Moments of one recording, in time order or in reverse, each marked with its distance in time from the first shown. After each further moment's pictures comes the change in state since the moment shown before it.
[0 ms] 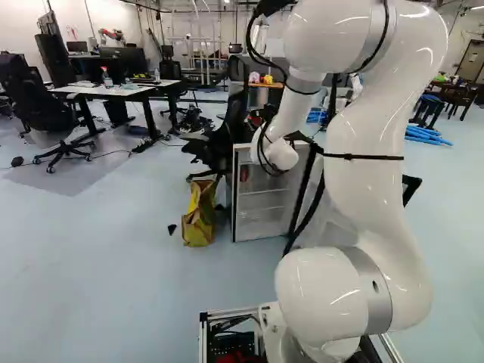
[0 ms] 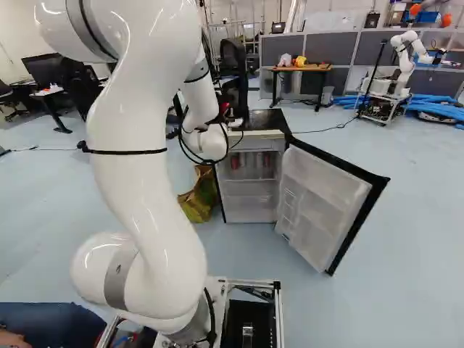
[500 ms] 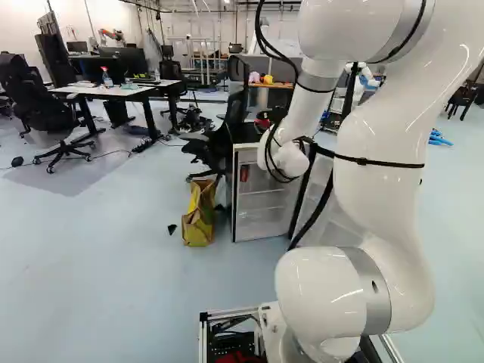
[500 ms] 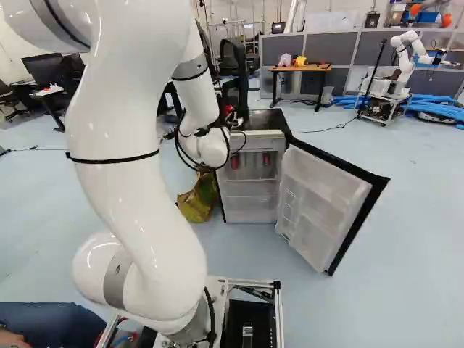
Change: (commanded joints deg) arm -2.2 6.7 8.5 0.0 0.3 0.0
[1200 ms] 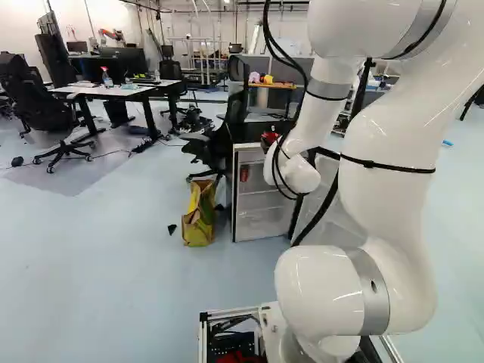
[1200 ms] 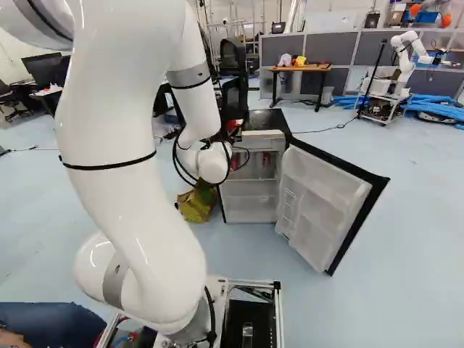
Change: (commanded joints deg) arm -3.3 4.0 9.8 0.0 0.0 0.0
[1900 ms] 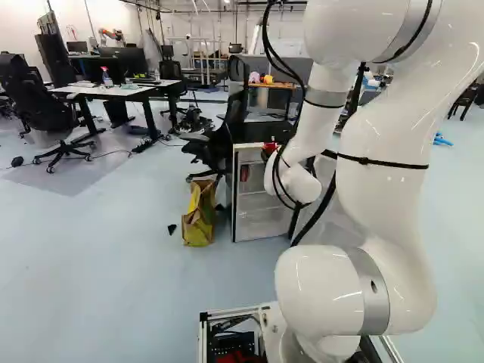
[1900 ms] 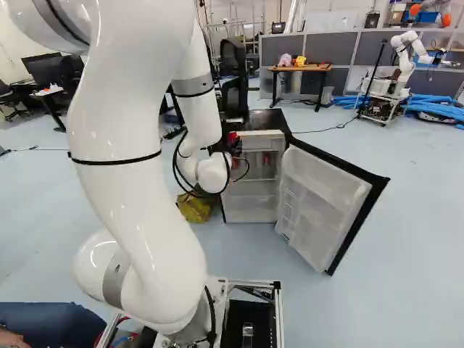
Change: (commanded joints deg) arm -0.5 -2.0 3.5 0.0 0.0 0.0
